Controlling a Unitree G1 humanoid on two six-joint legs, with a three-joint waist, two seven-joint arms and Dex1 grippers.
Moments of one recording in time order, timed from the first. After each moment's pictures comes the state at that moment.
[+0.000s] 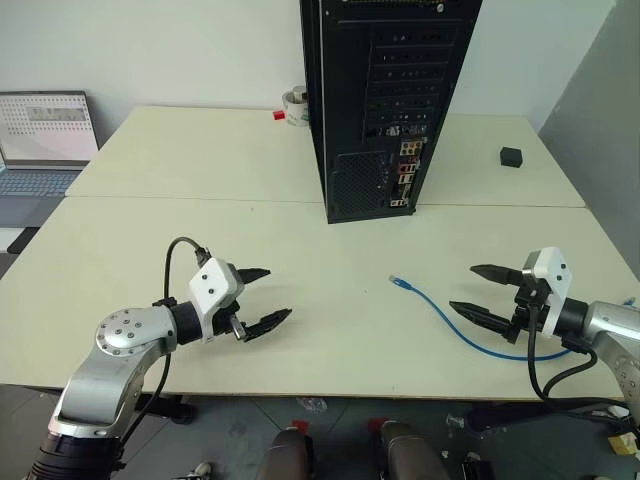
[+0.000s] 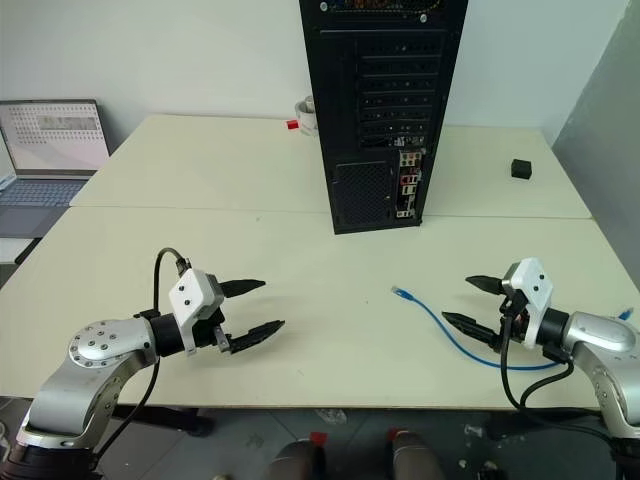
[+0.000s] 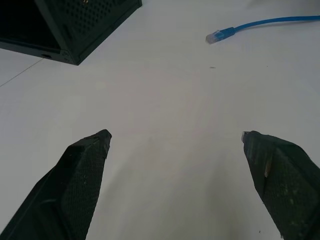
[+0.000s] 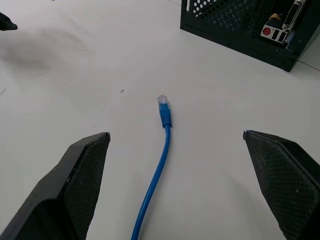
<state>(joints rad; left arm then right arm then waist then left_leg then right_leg) -0.06 0.72 0.09 -0.31 -0.34 0.34 -0.91 -0.05 -0.79 -0.20 -0.26 0.50 0.43 0.94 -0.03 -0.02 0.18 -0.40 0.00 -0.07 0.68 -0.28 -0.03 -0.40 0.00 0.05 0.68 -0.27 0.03</state>
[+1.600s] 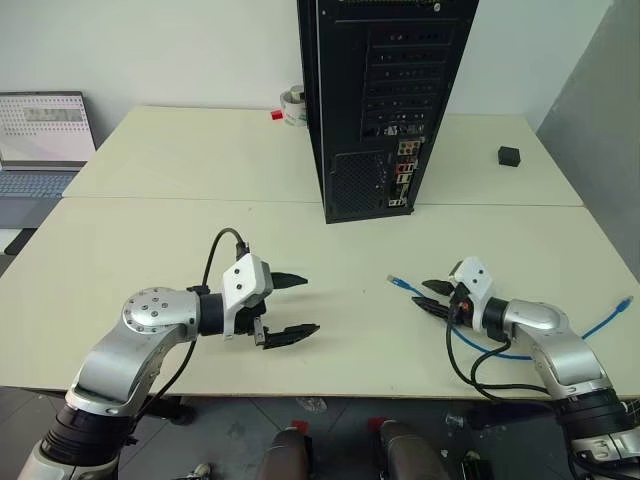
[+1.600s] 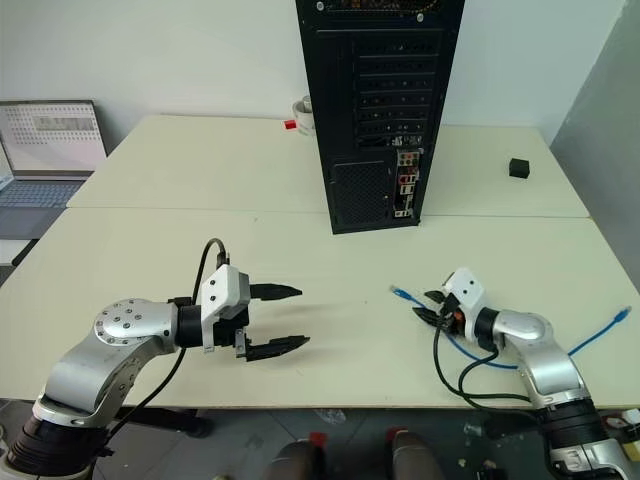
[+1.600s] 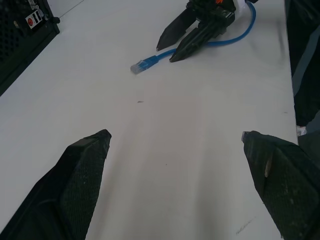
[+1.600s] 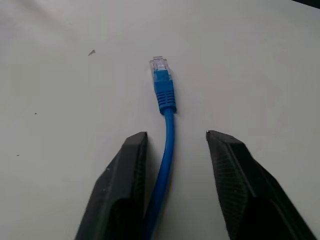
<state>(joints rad) -0.20 0.76 -0.04 -0.35 -0.42 0.44 -1.04 -0.26 -0.58 0.10 0.05 0.22 0.29 0.83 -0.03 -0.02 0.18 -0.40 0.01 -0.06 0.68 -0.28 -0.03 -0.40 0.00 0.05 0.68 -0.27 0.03</state>
